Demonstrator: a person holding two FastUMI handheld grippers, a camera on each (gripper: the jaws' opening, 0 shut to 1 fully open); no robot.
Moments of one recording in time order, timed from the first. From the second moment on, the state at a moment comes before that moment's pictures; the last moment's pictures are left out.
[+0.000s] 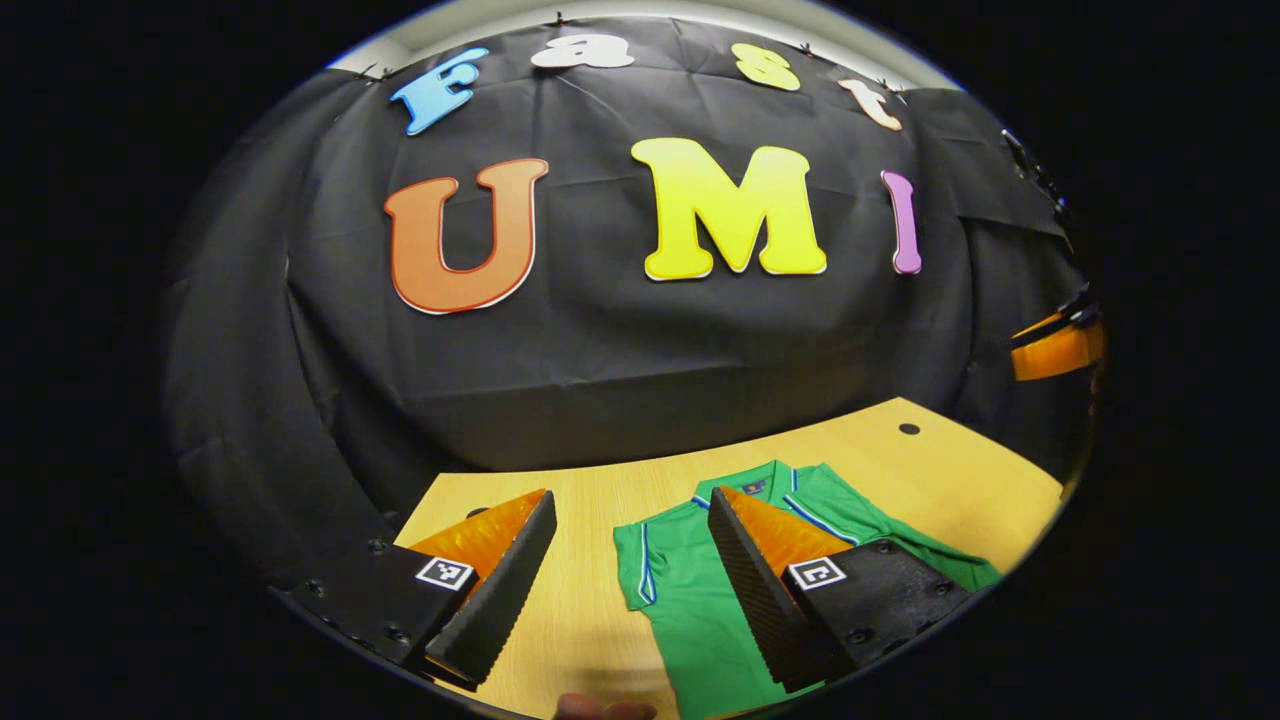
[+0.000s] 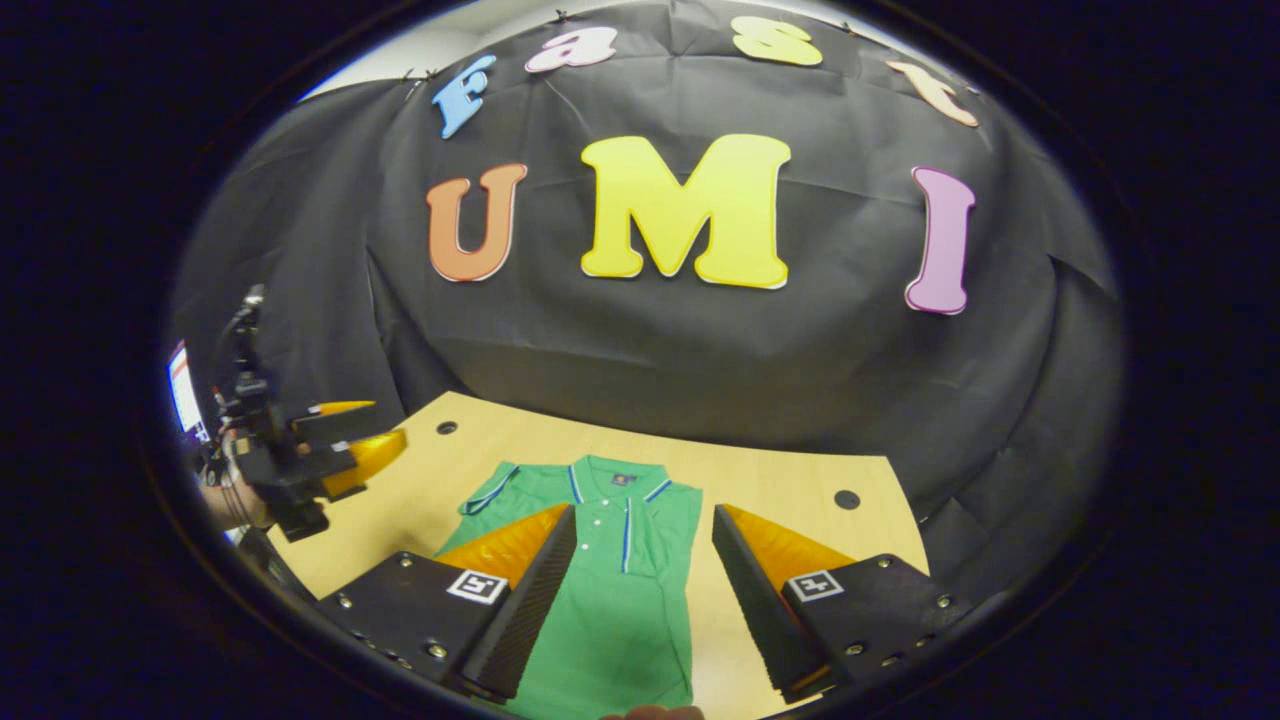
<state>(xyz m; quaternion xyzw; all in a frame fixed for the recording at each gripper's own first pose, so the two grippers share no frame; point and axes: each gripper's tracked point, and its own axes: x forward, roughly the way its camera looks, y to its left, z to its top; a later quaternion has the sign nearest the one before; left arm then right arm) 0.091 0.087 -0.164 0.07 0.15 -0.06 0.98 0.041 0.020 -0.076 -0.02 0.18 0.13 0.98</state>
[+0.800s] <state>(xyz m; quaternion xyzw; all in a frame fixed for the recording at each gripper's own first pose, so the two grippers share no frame) 0.212 0.084 -0.336 0.12 0.28 -0.07 0.95 0.032 -0.027 -0.151 0.01 0.27 0.10 0.96</state>
